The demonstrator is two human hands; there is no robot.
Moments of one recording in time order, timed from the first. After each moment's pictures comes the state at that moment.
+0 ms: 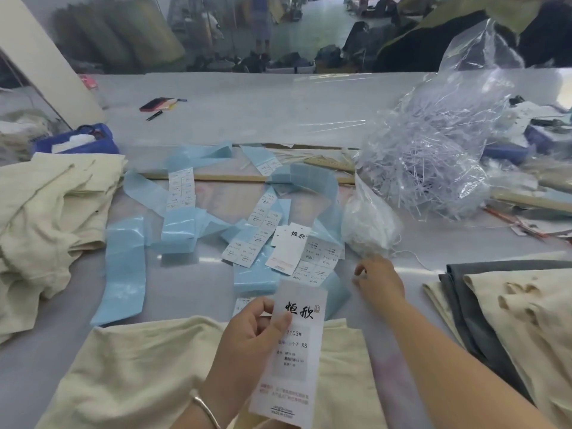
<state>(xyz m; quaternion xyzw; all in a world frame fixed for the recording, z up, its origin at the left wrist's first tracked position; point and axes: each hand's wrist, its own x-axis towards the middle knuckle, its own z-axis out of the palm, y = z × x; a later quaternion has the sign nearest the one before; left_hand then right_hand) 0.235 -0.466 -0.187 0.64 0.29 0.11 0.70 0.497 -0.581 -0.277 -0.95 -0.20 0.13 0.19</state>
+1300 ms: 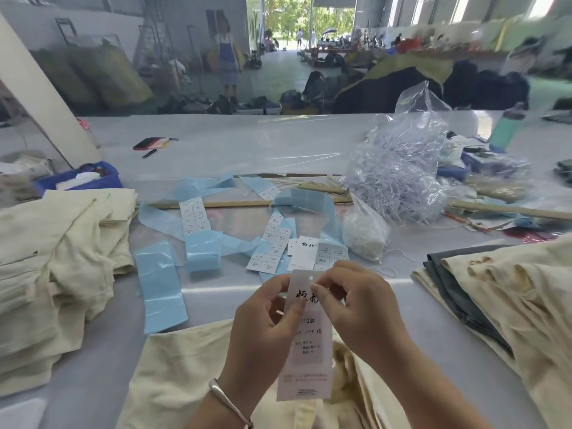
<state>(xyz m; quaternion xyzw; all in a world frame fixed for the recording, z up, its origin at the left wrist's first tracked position) 0.138 -0.434 -0.113 0.76 0.11 0.25 0.59 0.223 -0.559 -0.083 -0.84 -0.36 -0.10 0.39</state>
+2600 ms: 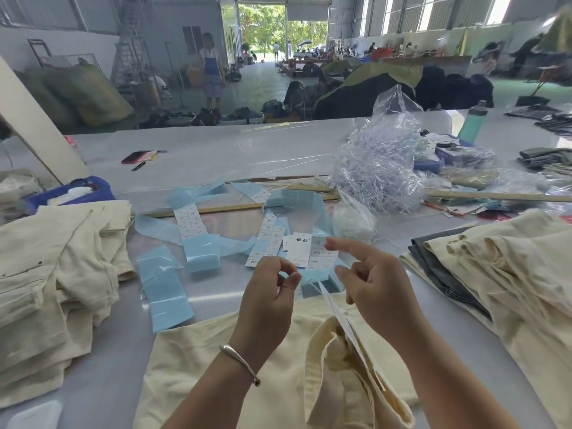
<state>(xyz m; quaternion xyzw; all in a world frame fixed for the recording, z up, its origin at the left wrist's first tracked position) 0.133 -0.428 -0.108 0.83 0.10 0.26 0.48 0.196 -0.583 -0.076 -0.81 -0.26 -0.05 0.52</state>
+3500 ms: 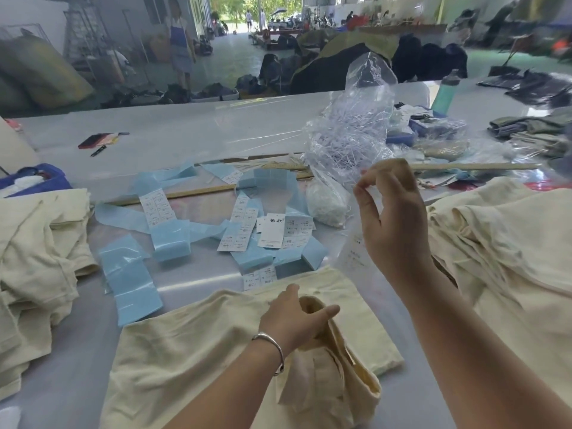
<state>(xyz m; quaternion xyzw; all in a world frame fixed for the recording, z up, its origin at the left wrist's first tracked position) 0.186 -0.480 -0.208 0.89 0.20 -0.10 0.40 0.250 -0.620 -0.055 -0.80 -0.27 -0.39 0.37</state>
